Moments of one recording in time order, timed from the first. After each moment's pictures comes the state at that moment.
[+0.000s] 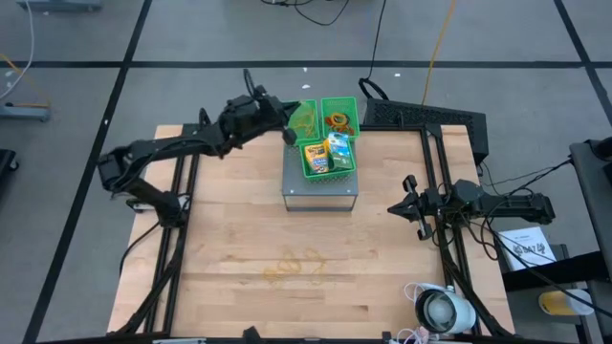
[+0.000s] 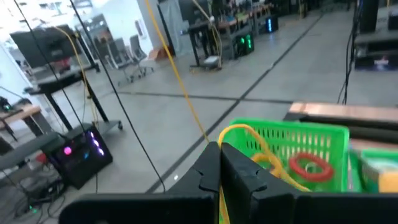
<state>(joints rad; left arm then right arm) 0.50 1.47 1.07 0.34 -0.12 0.25 0.01 0.01 0.02 0.13 -0.16 0.07</state>
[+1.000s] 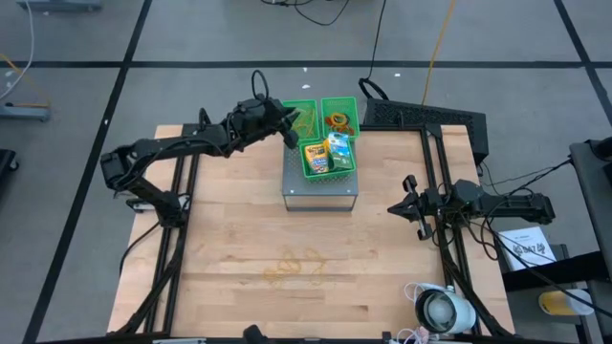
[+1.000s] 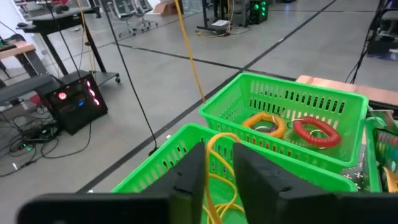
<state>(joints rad) 0.50 1.51 1.07 0.21 -0.18 0.08 0.01 0.01 0.02 0.13 -0.16 0.07</state>
